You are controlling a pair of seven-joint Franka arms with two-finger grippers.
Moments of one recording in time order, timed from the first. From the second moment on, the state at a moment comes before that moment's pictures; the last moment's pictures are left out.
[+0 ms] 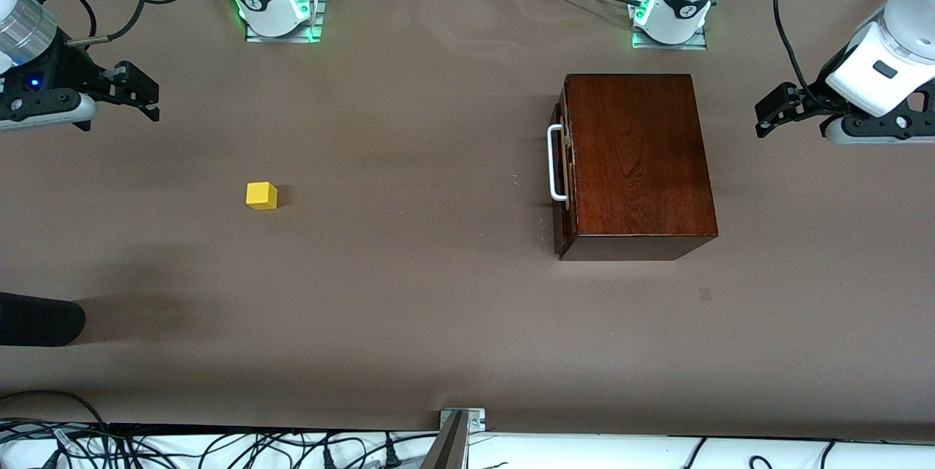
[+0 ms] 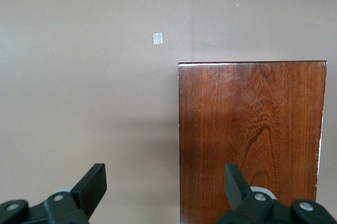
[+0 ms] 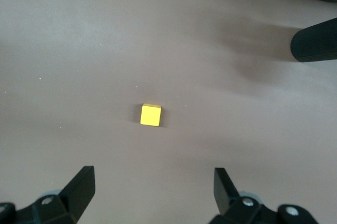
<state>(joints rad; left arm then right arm) -0.06 -0.01 -0.04 -1.63 0.04 1.58 -0.12 0.15 -0.05 -0.05 -1.68 -0.06 1.67 -0.11</state>
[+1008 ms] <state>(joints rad) -0.06 -0.01 -0.05 -1.63 0.04 1.57 -0.13 0.15 -0.05 -0.05 -1.68 -0.06 1.67 -0.11</state>
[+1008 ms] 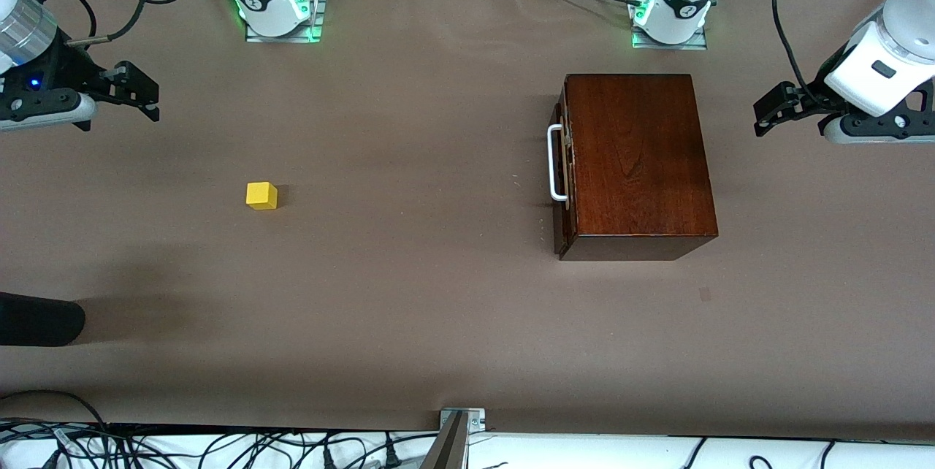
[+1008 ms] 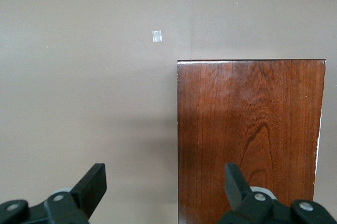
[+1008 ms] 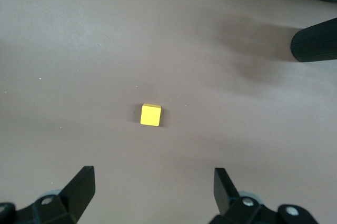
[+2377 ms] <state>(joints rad) -0.25 0.36 -0.39 -1.52 0.04 1.66 -0.53 0.15 -0.05 -0.05 -1.67 -0.06 1.67 -0.11</state>
